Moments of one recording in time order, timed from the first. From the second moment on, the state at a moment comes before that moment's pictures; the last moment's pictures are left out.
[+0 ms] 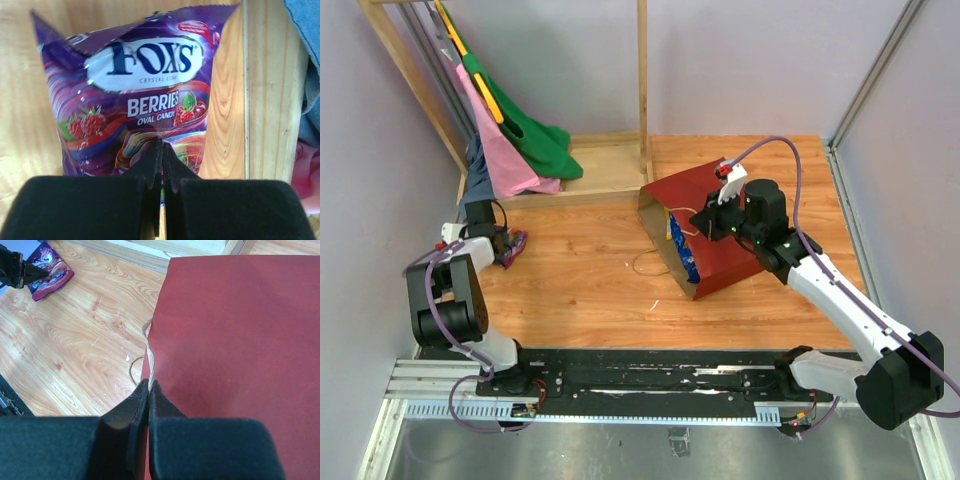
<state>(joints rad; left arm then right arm) 0.27 1.56 0.75 -0.05 -0.28 -1.19 0.48 1.15 0.94 -0.17 -0.27 0.17</state>
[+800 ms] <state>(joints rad) 0.27 1.32 0.74 -0.17 -0.31 -1.15 0.48 1.14 0.94 -0.17 -0.28 0.17</state>
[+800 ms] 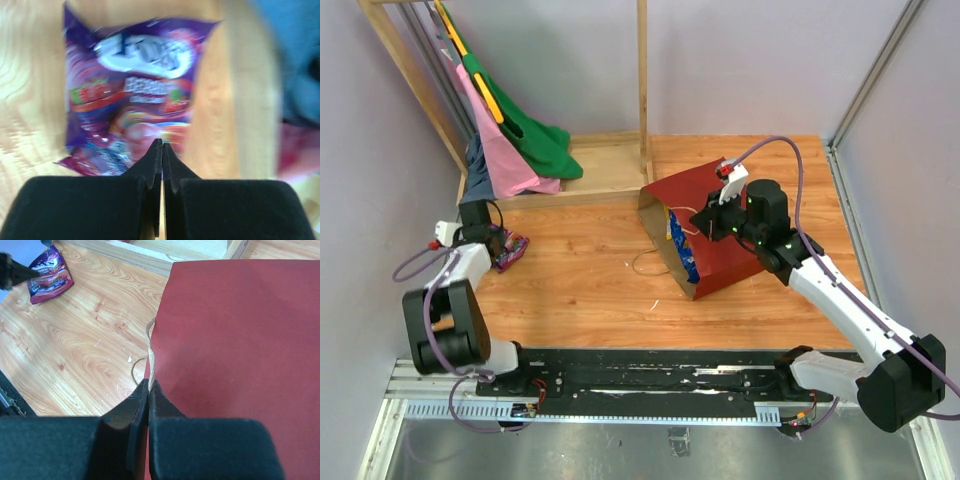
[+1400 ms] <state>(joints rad) 0.27 1.47 0.71 -0.20 -0.29 -1.25 0.48 1.12 0.94 -0.17 -0.28 0.17</state>
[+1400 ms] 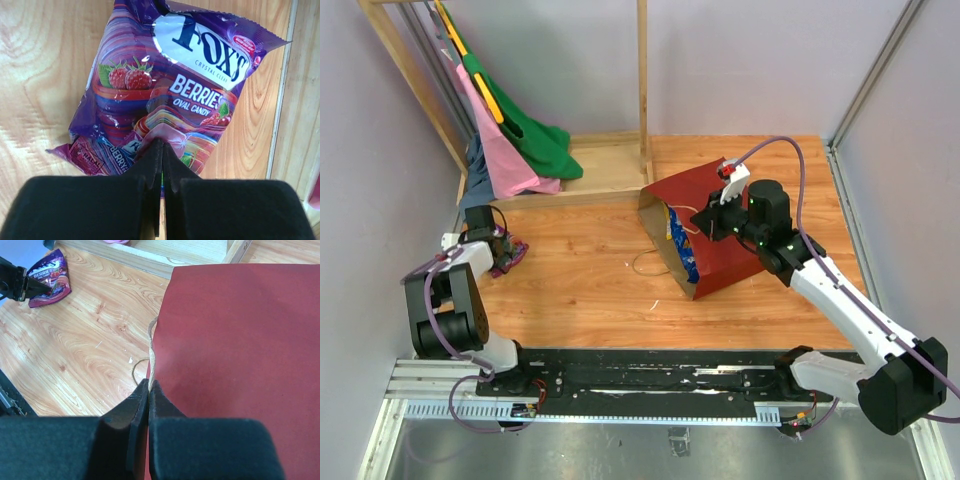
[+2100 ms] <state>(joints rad) 0.27 1.71 0.90 -0.13 -0.27 -1.36 0.48 1.12 0.94 -0.18 -0.27 0.16</state>
